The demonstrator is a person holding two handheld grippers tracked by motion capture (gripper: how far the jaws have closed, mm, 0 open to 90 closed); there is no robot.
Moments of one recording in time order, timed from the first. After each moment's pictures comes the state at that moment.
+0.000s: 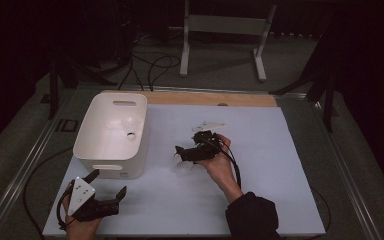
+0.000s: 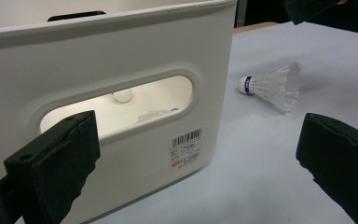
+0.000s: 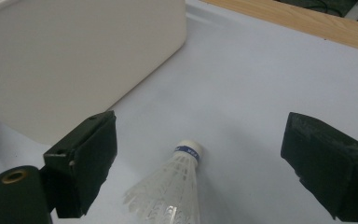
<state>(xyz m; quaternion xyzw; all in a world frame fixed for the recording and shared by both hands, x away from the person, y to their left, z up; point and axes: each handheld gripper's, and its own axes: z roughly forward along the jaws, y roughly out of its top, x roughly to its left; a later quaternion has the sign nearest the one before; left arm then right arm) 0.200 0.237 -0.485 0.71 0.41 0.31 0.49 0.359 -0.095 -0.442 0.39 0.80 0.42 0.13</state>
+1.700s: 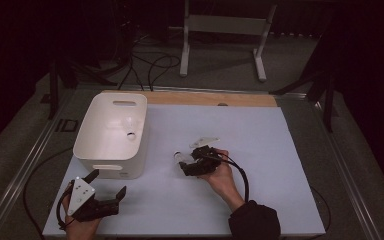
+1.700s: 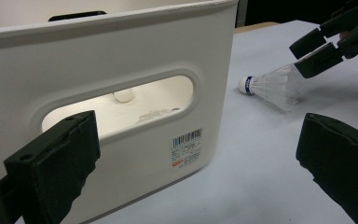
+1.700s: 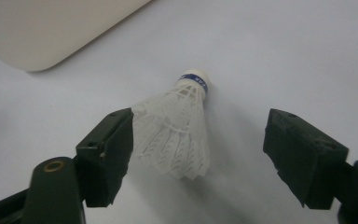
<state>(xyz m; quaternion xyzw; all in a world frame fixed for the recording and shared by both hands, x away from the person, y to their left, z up) 0.200 0.237 -0.485 0.71 0.41 0.31 0.48 0.340 -0.096 -0.481 0.37 0.85 0.36 0.13</state>
